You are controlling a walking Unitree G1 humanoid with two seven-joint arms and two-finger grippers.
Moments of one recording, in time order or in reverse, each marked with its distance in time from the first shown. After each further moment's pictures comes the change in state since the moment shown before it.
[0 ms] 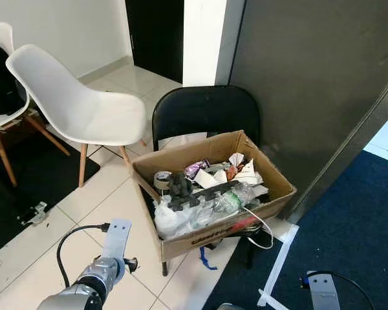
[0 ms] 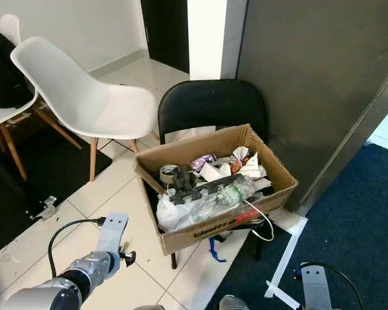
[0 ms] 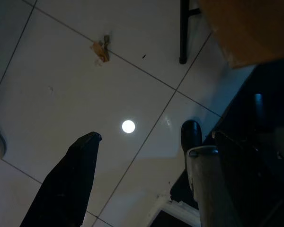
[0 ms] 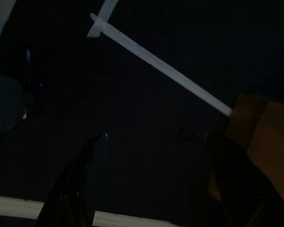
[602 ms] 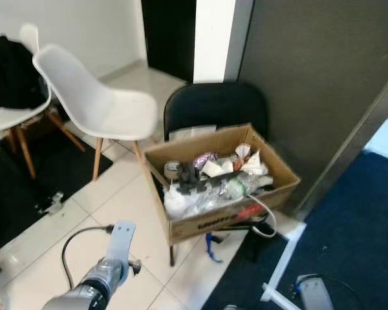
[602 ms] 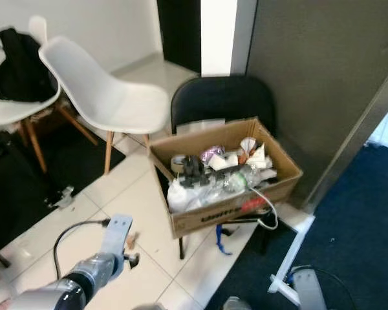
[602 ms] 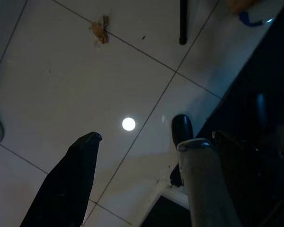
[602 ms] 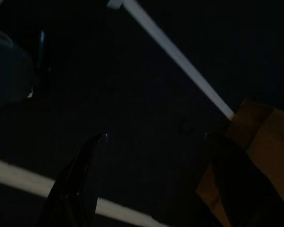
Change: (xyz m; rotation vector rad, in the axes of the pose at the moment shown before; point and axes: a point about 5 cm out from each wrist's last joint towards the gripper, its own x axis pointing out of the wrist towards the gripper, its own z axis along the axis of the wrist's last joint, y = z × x) left arm 0.000 -0.001 0.000 0.014 0.006 -0.008; right arm -0.002 0.015 -0.007 -0.147 0.011 0.077
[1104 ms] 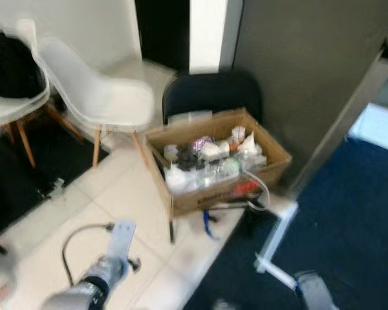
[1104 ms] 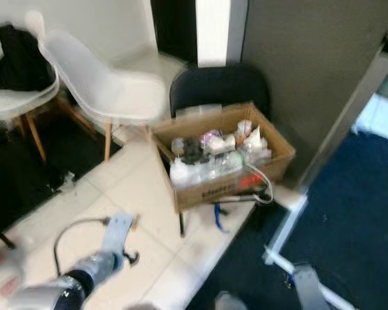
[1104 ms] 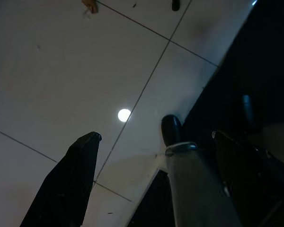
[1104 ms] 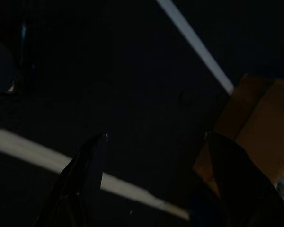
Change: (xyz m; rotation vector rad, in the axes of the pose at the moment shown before) left arm 0.000 -0.001 0.000 0.006 0.002 -0.008; right arm 0.000 -0.007 -0.003 -0.036 0.005 0.002
